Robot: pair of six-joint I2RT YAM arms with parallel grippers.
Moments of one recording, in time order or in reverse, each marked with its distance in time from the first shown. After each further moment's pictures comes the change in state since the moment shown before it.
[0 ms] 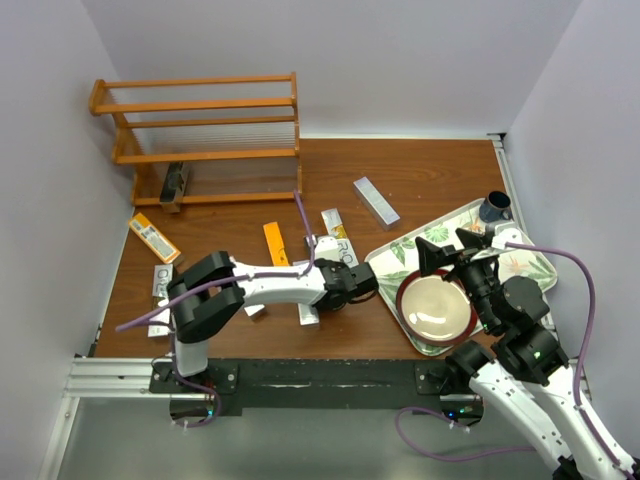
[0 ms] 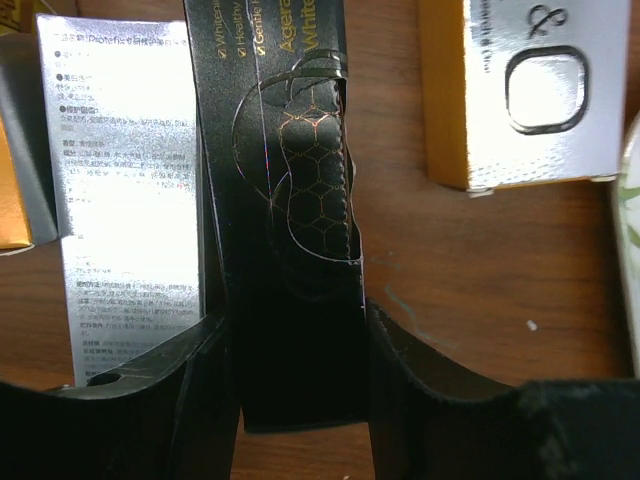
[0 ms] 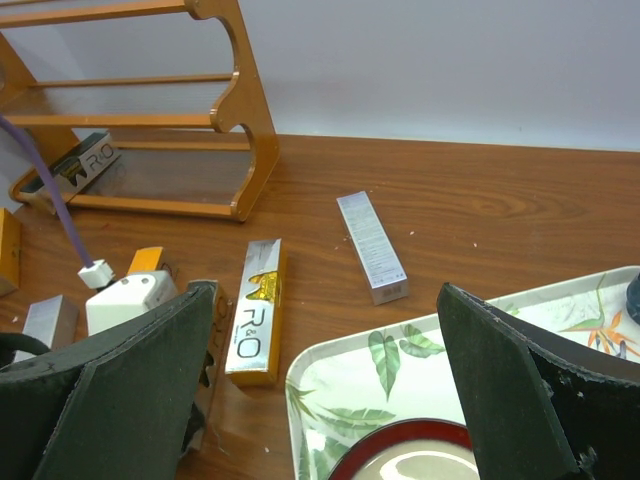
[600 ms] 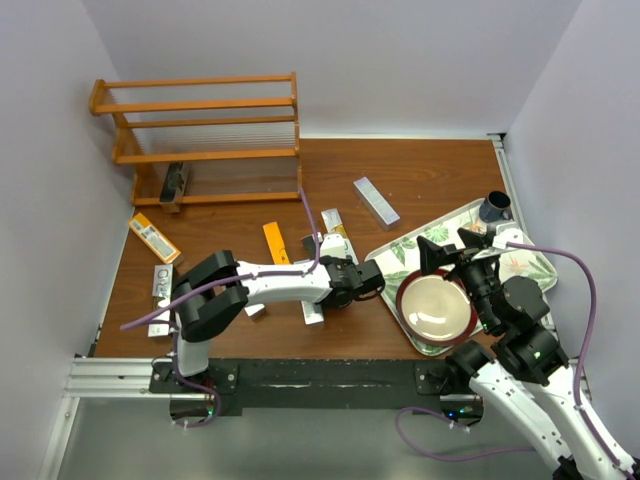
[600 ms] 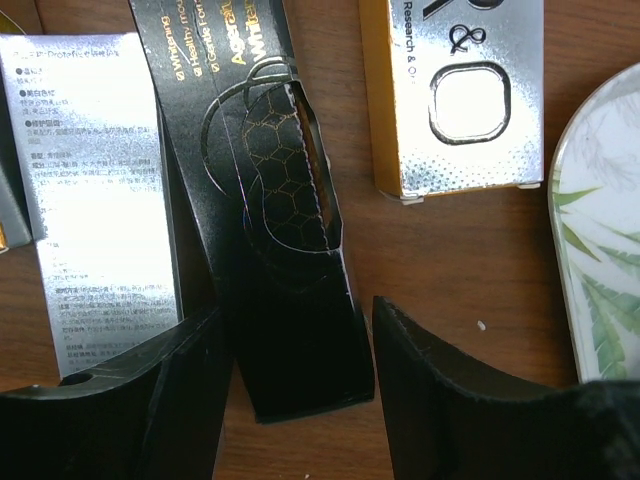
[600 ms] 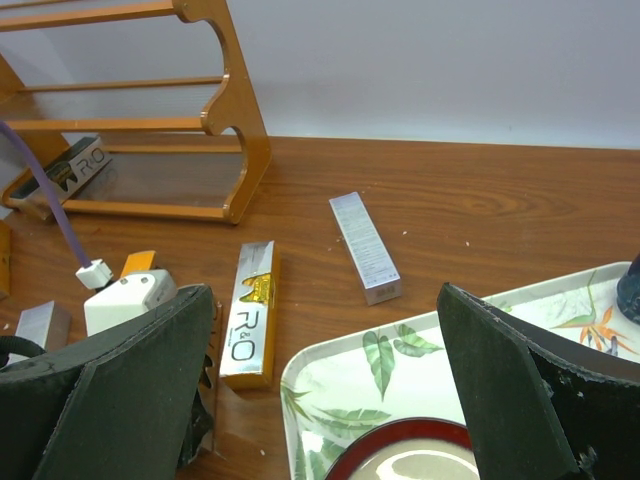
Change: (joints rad) left arm -0.007 0.019 0.055 -0.017 0.000 0.006; right arm 0.000 0.000 0.000 0.000 0.022 0.000
